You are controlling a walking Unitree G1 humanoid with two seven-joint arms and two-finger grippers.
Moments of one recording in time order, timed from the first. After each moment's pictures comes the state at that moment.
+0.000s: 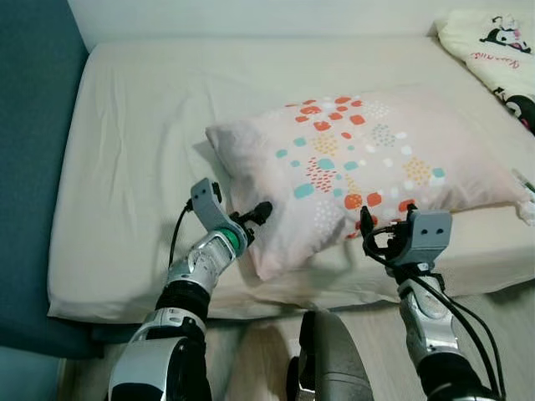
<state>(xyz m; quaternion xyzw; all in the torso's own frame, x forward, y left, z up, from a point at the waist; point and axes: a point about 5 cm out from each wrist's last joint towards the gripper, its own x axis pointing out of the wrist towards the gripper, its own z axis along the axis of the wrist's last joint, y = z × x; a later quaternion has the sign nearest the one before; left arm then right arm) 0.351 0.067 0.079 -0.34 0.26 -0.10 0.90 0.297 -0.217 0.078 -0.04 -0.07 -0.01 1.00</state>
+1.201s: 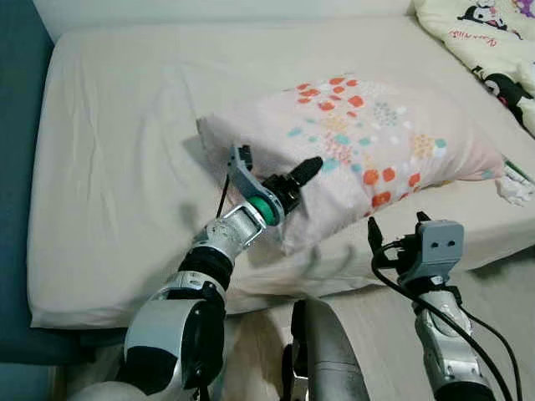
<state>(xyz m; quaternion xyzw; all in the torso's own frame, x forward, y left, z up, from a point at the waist) 0.364 0.007 0.140 -0.43 0.19 -0.32 0.82 0.277 -0.223 0.088 -0.07 -0.07 0.00 0.99</state>
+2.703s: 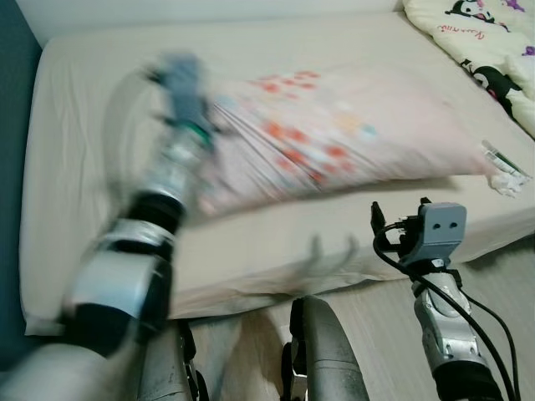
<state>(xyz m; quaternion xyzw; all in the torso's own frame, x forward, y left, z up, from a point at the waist) 0.419 0.168 0.270 -0.04 -0.08 0.12 0.99 0.295 -0.227 0.096 -0.07 -0.07 -0.02 1.00</state>
